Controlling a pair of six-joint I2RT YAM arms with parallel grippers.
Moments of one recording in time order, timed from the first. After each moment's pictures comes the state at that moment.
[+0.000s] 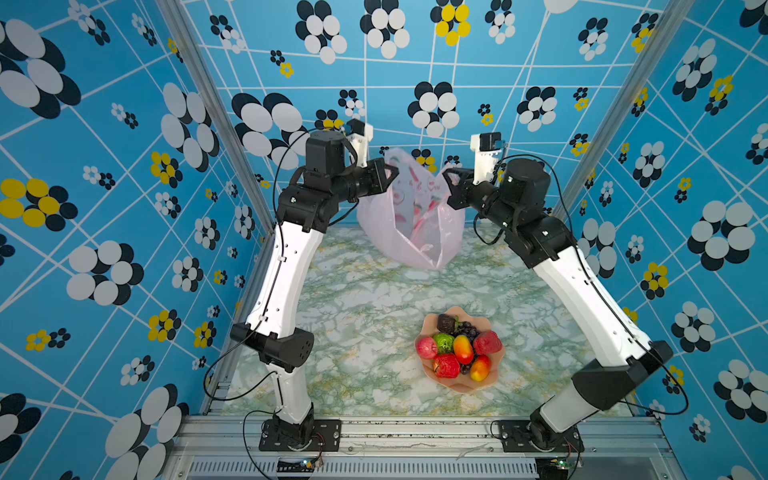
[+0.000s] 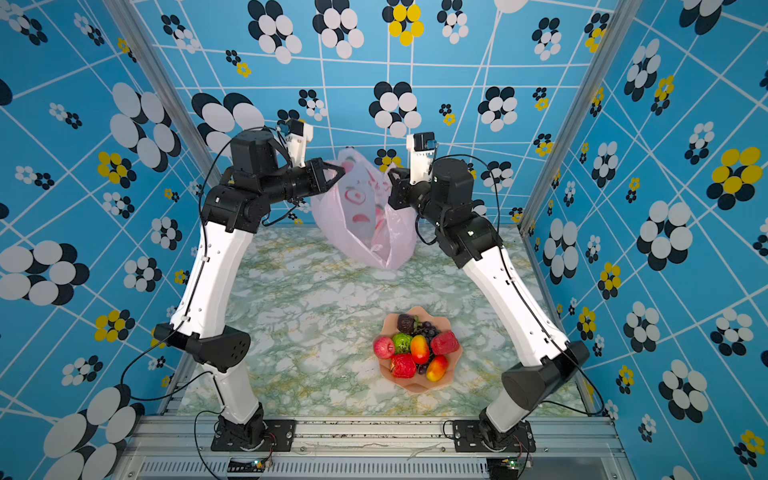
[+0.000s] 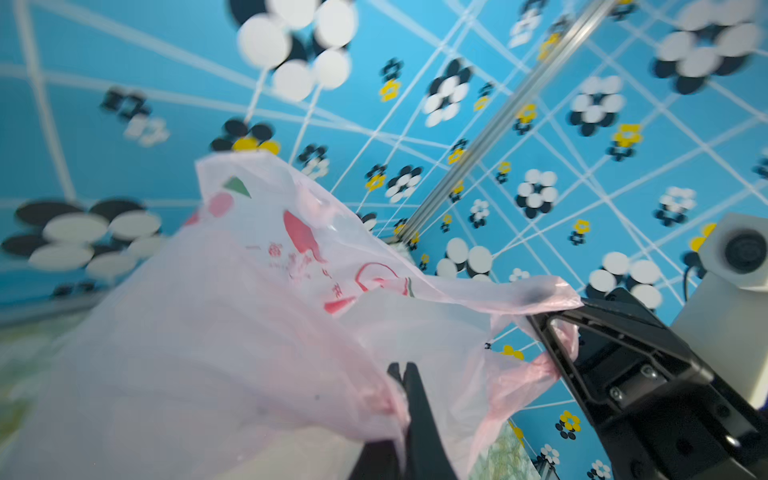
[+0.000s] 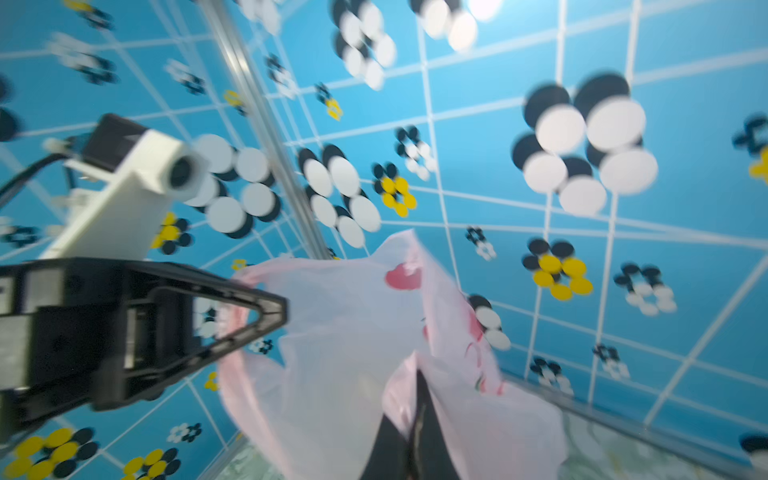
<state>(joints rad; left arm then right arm) -0.42 1.80 2.50 -0.77 0.46 -0.43 0.59 1.54 1.95 -0.25 -0.07 0.14</state>
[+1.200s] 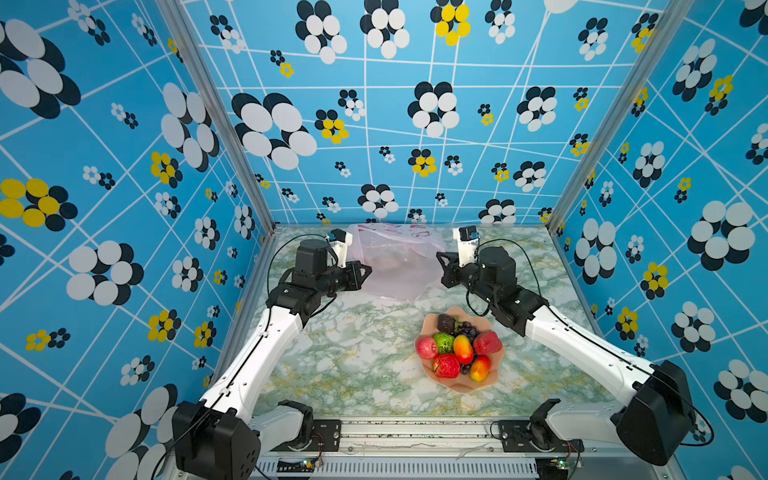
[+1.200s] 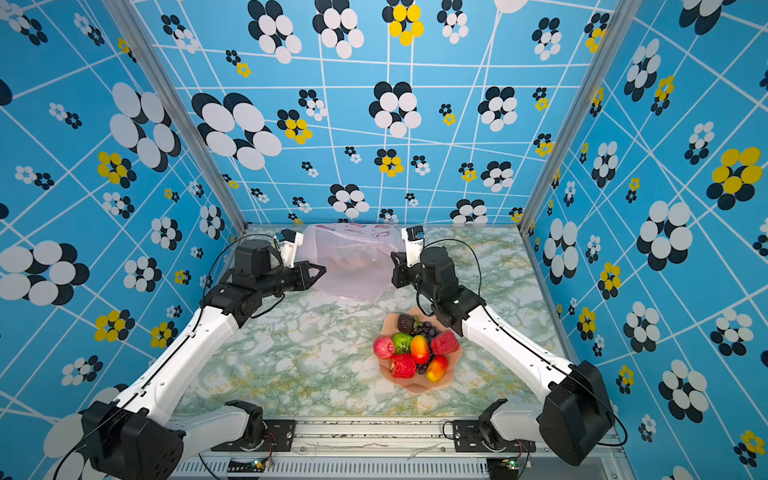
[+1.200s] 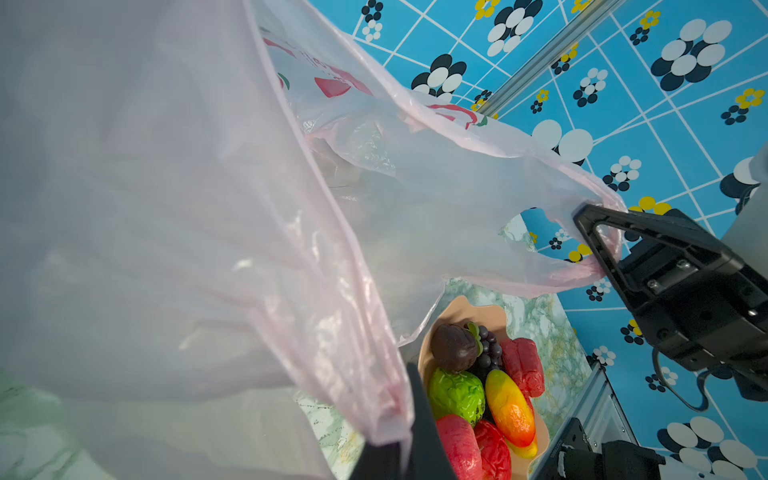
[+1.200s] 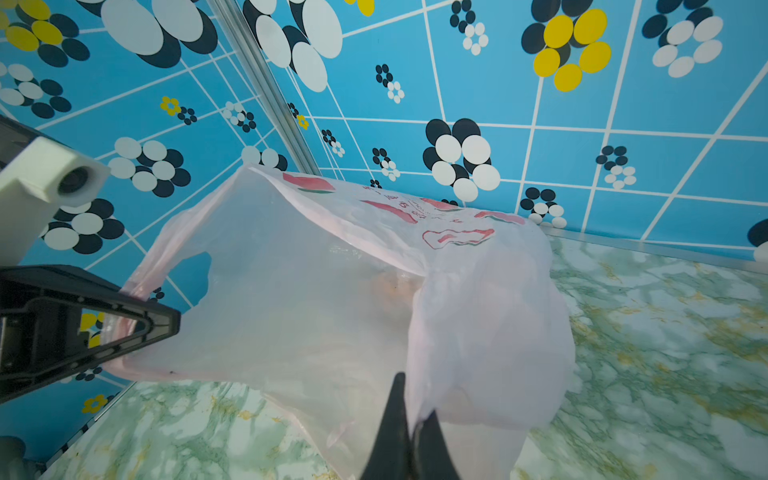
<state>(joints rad) -0.25 1.19 1.07 -0.40 0.50 -0.43 0.61 1.33 1.03 0.05 0.01 0.24</state>
